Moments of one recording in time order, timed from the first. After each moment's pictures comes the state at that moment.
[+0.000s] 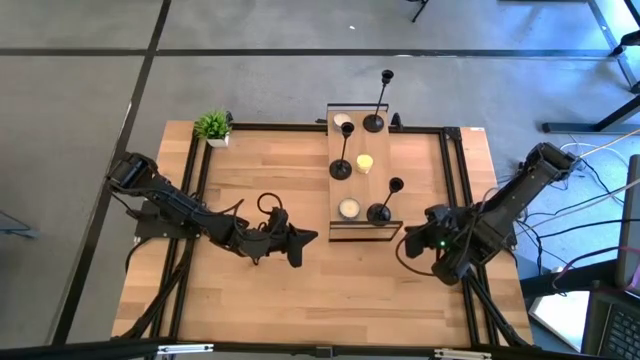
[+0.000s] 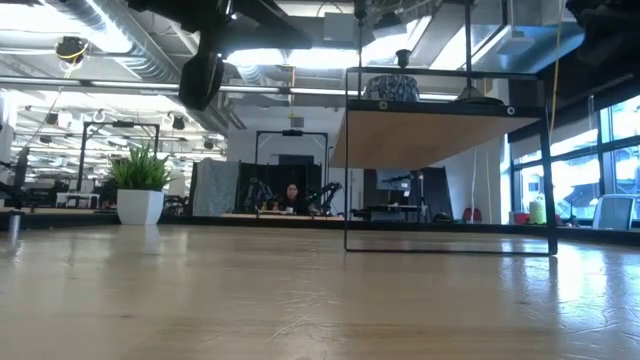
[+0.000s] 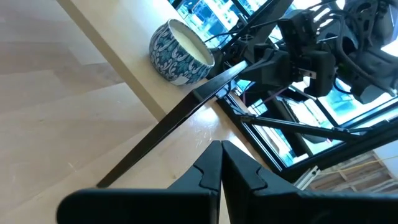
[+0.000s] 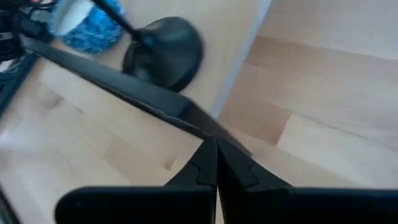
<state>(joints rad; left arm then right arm) -0.43 1.50 0.76 0.45 -0.69 -1.01 0.81 1.16 0.86 -1.07 0.77 1.93</state>
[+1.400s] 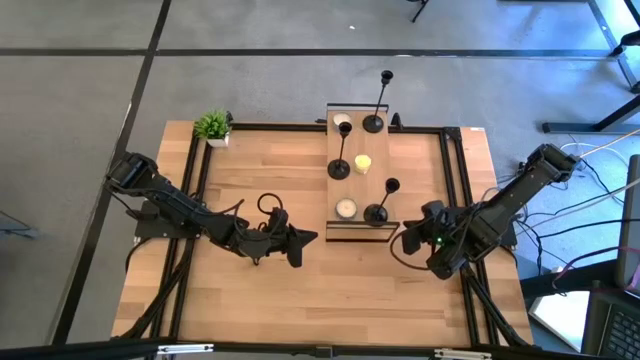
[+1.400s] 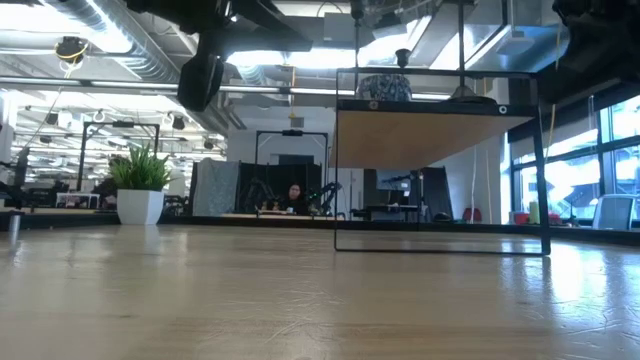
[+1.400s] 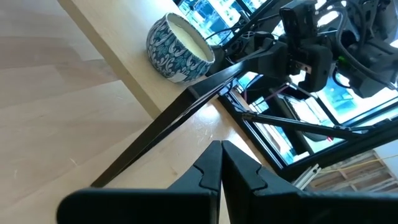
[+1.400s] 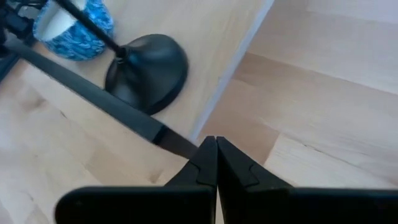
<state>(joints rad) -0.43 1.50 0.76 0.44 -0.68 -1.03 0.75 1.16 0.86 -1.07 0.77 1.81</state>
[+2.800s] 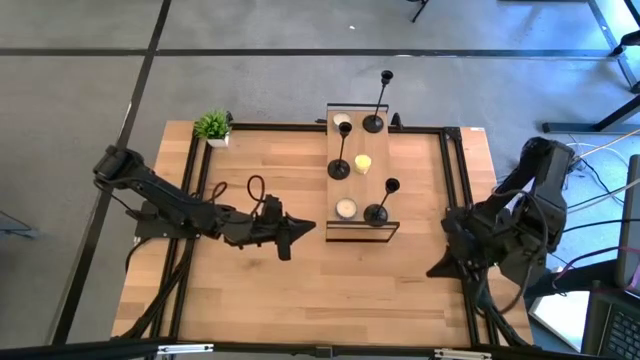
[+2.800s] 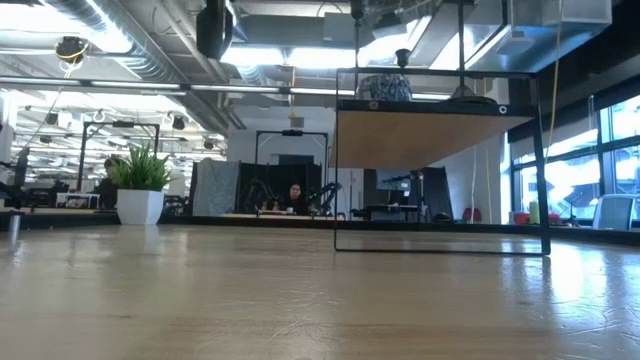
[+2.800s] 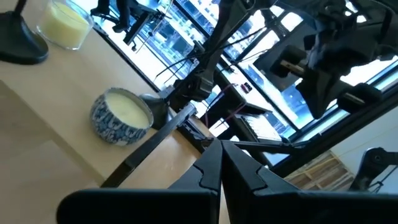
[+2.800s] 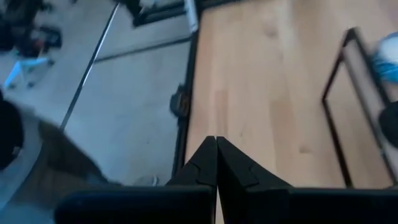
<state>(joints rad) -0.40 1.35 0.76 0.52 -0.61 -0.83 1.00 1.10 1.31 -0.93 0.51 0.84</state>
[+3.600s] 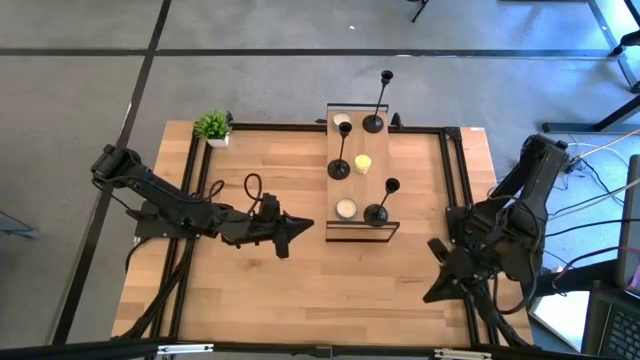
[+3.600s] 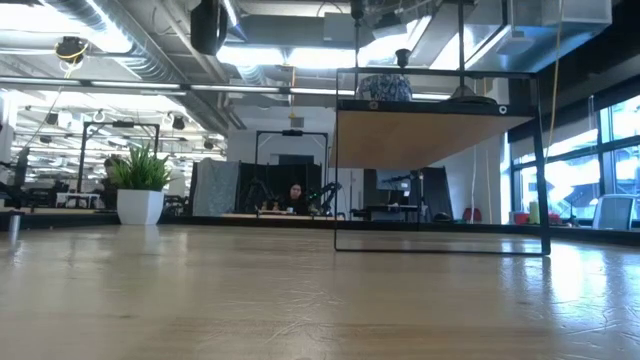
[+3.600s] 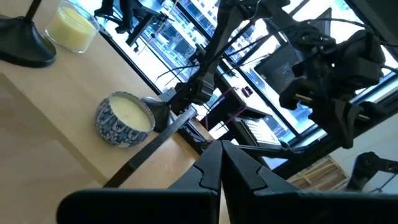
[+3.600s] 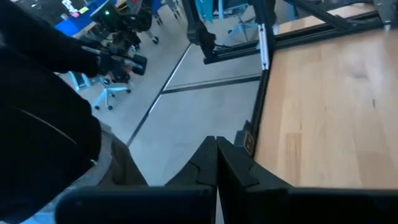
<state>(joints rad) -0.40 1.32 0.76 0.49 -0.63 -0.85 1.01 1.04 1.04 -0.35 0.41 0.65</state>
